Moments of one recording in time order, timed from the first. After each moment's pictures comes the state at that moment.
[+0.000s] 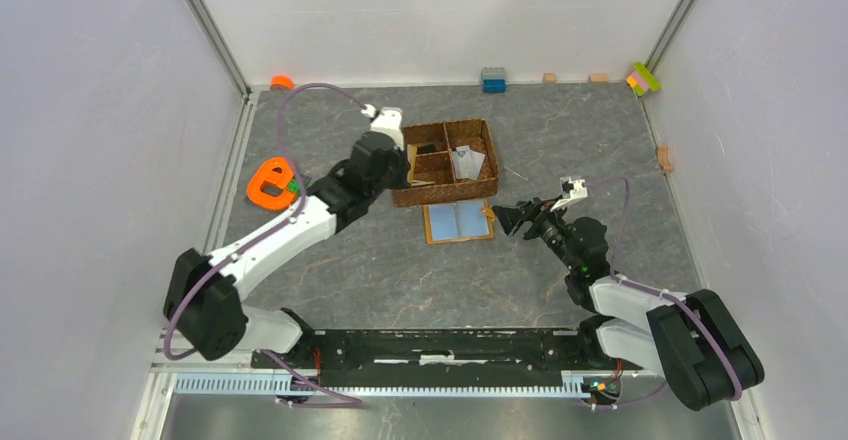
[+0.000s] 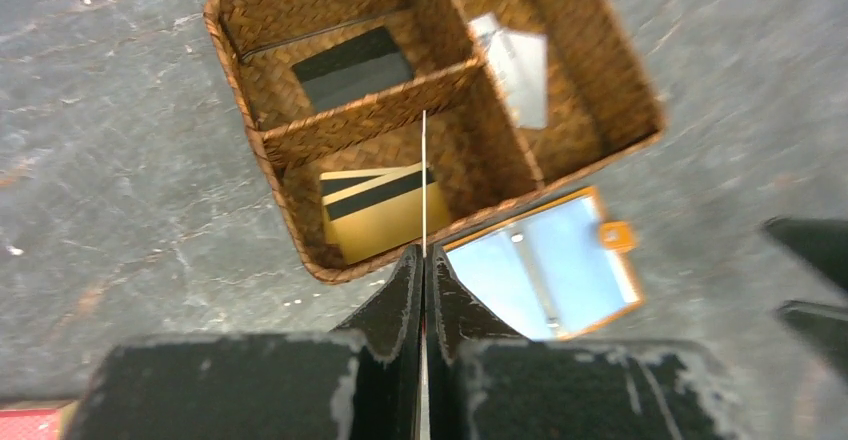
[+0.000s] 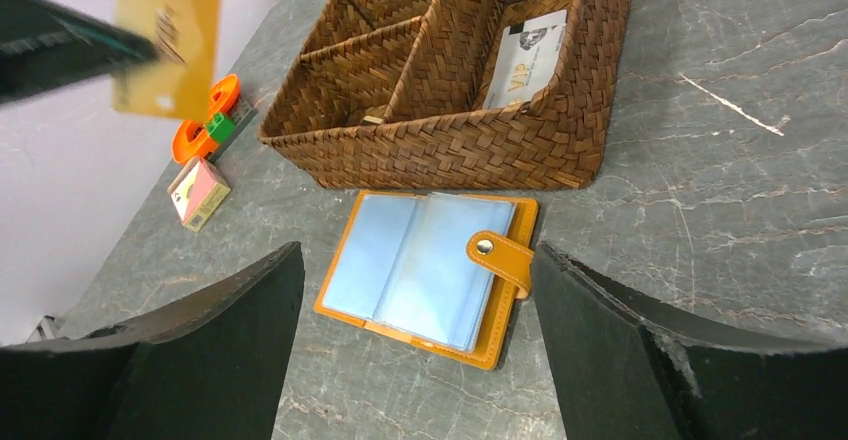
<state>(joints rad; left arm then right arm) -0.63 1.33 1.03 -0.16 -0.19 -0.38 0.35 1.12 0.11 0.96 -0.20 0.53</state>
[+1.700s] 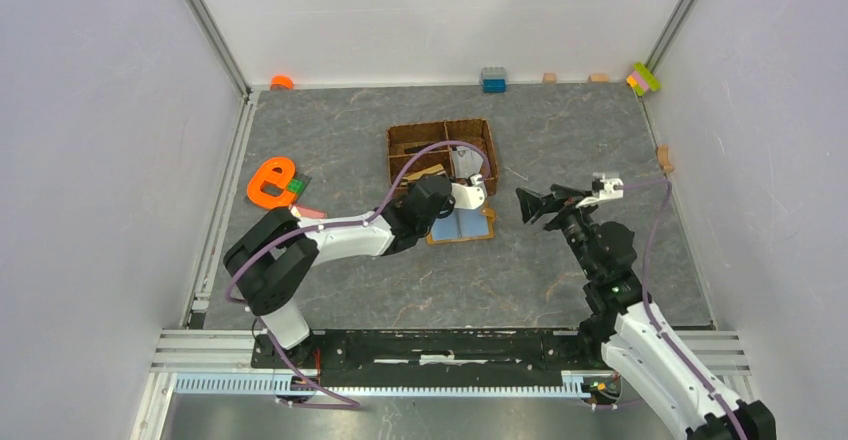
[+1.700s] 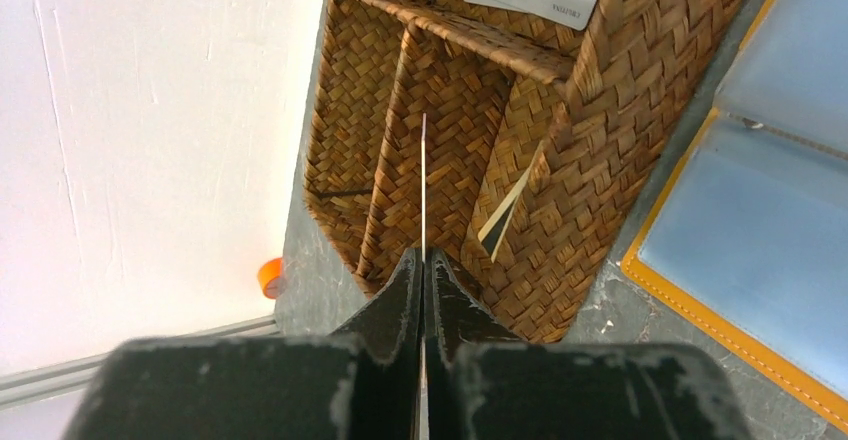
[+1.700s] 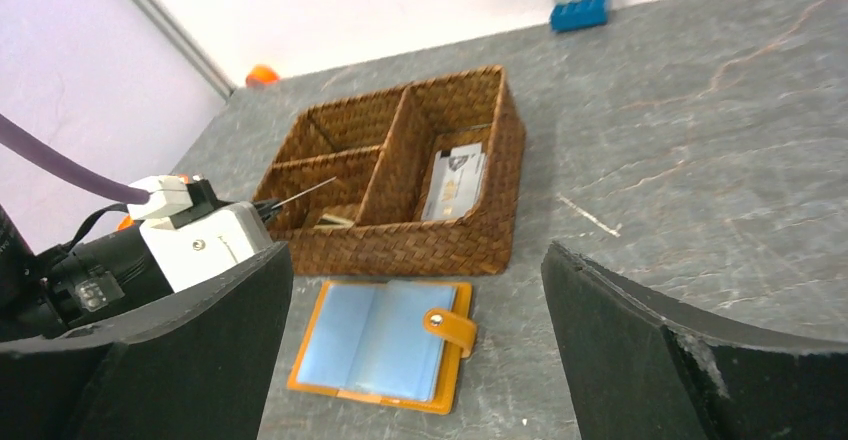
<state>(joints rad) -0.90 1.69 0.92 0.28 -0.54 0.84 0.36 0.63 0.28 0.38 0.01 0.42</state>
